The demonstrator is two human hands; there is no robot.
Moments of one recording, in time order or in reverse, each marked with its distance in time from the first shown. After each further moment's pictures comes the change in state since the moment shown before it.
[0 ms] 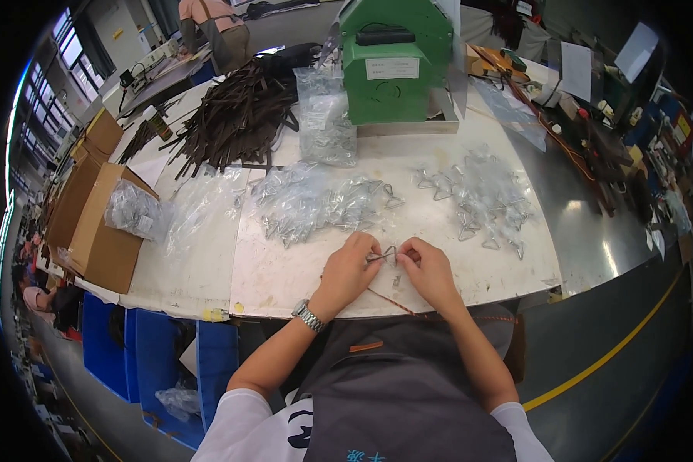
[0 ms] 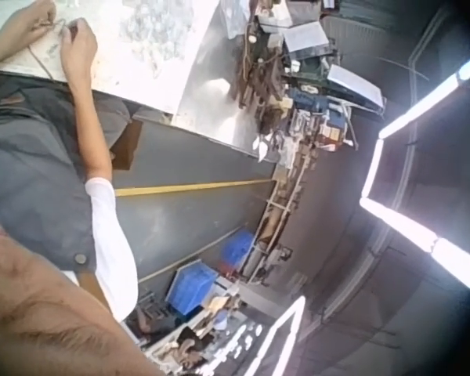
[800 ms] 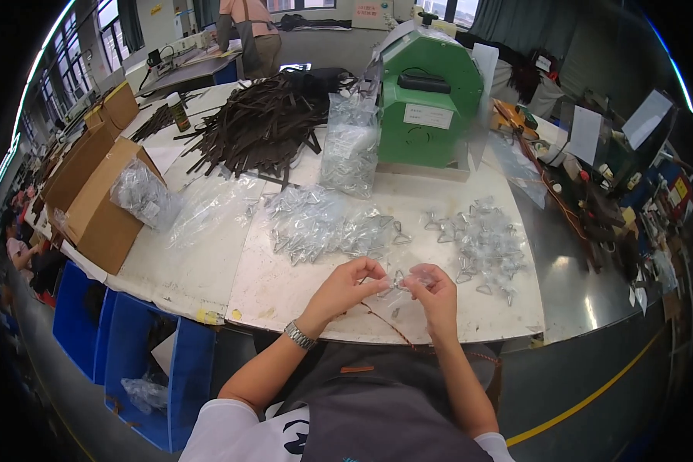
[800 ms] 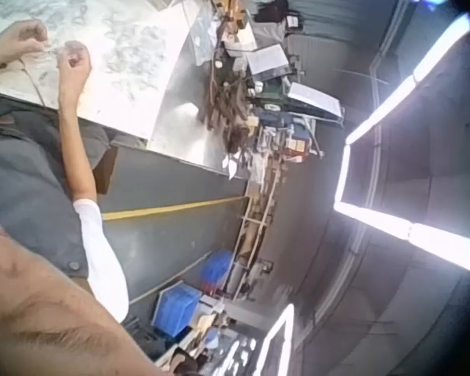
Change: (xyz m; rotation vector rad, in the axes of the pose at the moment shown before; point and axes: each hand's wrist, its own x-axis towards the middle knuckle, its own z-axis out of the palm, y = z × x) left_hand 0.001 -0.005 -0.019 -0.884 -0.028 -0.317; right_hand 0.005 -0.015 -0.004 0.679 0.078 0.141
